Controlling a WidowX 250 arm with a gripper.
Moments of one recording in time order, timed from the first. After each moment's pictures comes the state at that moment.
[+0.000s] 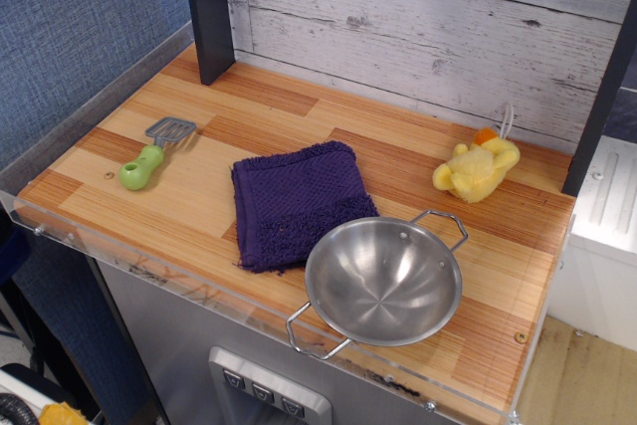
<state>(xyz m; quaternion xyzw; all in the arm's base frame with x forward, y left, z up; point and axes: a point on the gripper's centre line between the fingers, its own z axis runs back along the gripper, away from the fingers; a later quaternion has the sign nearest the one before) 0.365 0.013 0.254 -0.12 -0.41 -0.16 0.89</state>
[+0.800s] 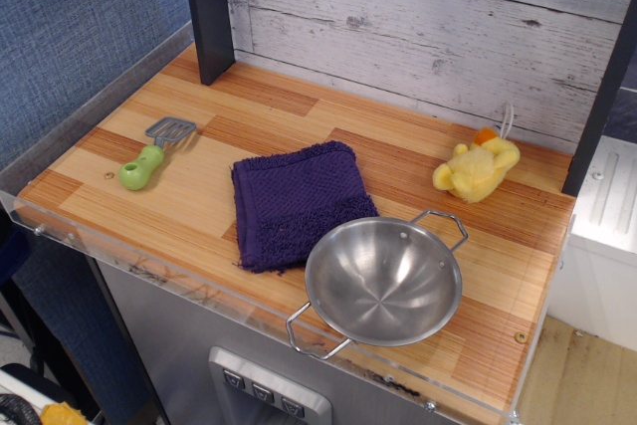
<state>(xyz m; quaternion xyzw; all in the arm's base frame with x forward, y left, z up) 0.373 0.013 0.213 -0.10 -0.34 -0.18 0.92</state>
